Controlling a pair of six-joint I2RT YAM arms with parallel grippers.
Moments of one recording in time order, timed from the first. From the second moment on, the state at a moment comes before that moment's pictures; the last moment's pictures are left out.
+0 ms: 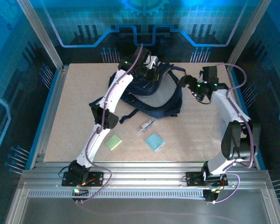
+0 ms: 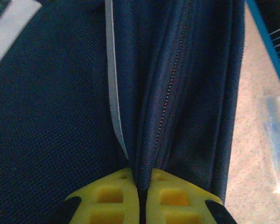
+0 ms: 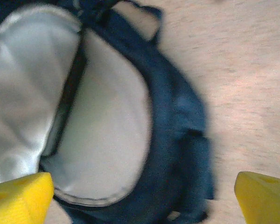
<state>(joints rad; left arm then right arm) -0.47 2.71 3.10 -1.29 0.33 -0.28 0.00 1.56 1.26 -0.55 -0.27 0.64</state>
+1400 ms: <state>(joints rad) -0.53 2.59 3.11 -1.48 0.16 -0.25 -0.58 1.60 0.88 -0.59 -0.10 0.39</state>
